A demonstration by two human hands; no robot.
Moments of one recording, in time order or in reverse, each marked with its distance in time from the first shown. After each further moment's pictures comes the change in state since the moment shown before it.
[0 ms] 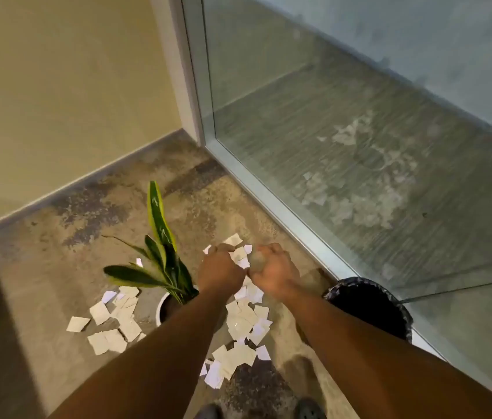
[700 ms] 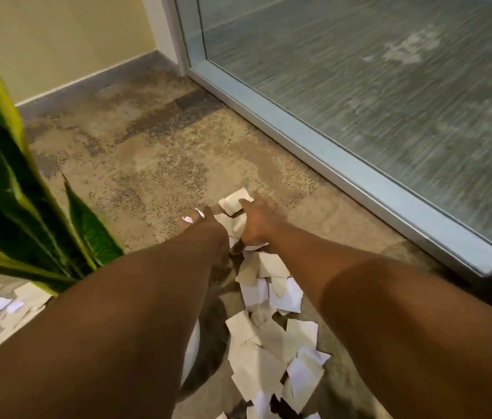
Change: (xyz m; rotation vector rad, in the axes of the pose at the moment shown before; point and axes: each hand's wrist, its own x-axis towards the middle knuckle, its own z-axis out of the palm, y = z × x) left_hand 0.320 -0.183 0.250 0.606 -0.172 -0.172; right_hand 0.323 0.154 0.301 -0.297 -0.136 -0.099
